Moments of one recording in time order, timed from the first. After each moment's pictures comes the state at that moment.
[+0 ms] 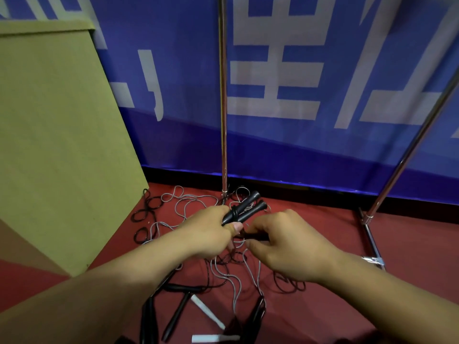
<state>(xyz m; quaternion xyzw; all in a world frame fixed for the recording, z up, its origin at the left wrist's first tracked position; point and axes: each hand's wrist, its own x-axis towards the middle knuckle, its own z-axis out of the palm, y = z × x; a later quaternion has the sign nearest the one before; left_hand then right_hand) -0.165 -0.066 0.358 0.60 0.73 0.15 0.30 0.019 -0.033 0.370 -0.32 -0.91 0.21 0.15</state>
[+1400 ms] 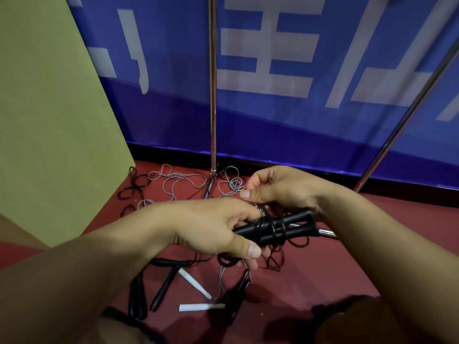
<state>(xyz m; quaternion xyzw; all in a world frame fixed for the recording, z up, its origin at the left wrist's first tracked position) -0.136 -0.088 0.391 0.68 0.46 0.10 0.56 0.026 0.004 0.389 -0.38 -0.67 0.63 0.09</state>
